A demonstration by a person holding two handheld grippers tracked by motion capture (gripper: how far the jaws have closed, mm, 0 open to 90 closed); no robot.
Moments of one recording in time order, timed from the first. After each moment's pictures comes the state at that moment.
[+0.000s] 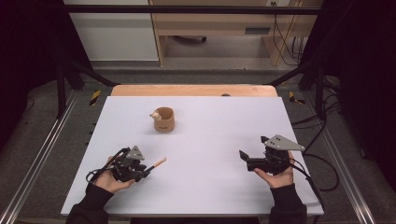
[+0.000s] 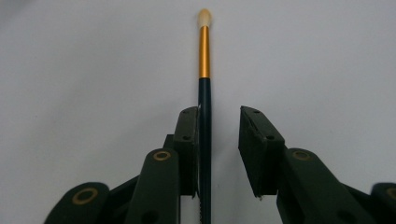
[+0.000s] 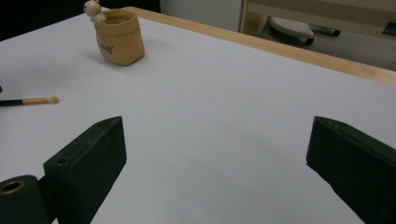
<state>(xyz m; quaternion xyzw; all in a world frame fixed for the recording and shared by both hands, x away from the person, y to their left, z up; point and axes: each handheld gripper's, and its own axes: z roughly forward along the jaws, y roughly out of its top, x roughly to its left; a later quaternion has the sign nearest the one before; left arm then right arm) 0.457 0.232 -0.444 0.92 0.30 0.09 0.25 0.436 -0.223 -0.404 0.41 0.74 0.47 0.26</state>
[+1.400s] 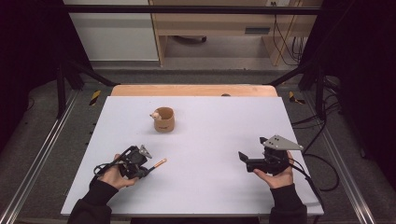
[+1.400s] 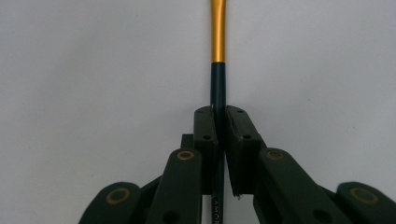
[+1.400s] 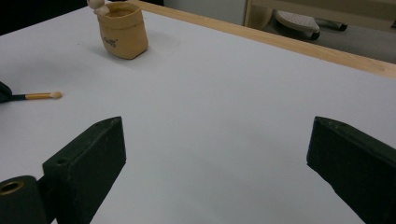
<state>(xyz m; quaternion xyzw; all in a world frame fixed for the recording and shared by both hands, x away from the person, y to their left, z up) 0.467 0.213 -0.447 0.93 0.32 0.07 0.16 0.436 -0.222 -0.405 0.41 0.75 0.46 0.25</state>
